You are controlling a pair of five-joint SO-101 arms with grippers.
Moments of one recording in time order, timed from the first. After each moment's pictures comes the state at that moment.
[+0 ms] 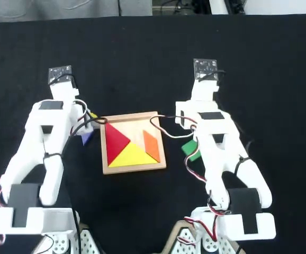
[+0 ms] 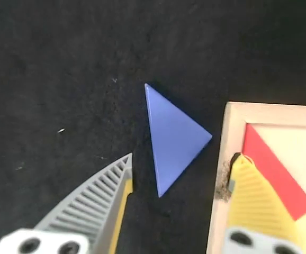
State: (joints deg) left arm -6.2 -2.4 34.1 52.4 8.3; right arm -3.0 -7.2 44.9 26.9 -4.1
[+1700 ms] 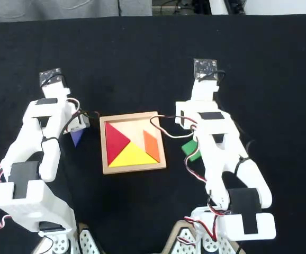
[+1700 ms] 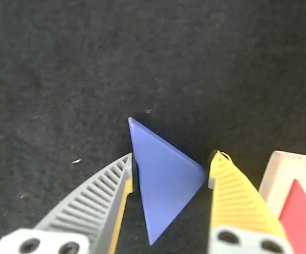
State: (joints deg) left arm -11.2 8.9 28.8 48.3 10.6; right arm -3.0 -7.2 44.9 26.9 -4.1
